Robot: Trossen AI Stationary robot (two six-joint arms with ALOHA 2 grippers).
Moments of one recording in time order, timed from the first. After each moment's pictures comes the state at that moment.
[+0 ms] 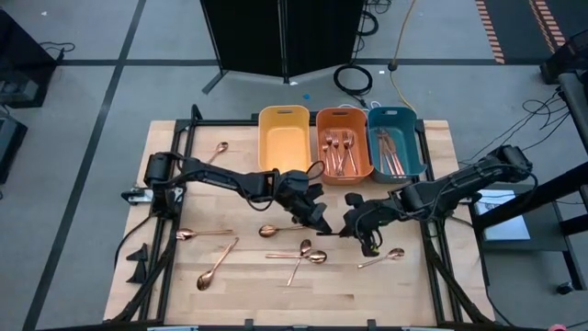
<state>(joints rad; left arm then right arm) -0.02 1.91 1.28 0.23 0.57 -1.32 0.31 1.24 0.81 -0.35 -0.02 0.18</state>
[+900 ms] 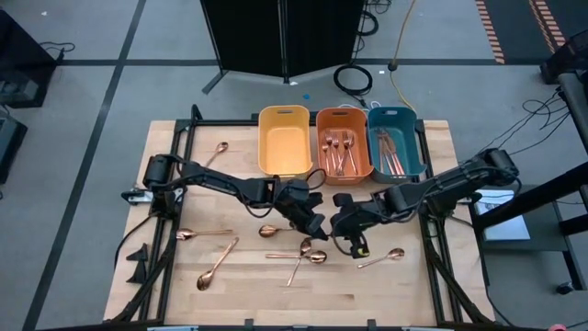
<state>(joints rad) -0.07 1.91 1.27 0.18 0.52 -1.24 0.28 1.42 1.04 -0.52 -0.01 0.08</state>
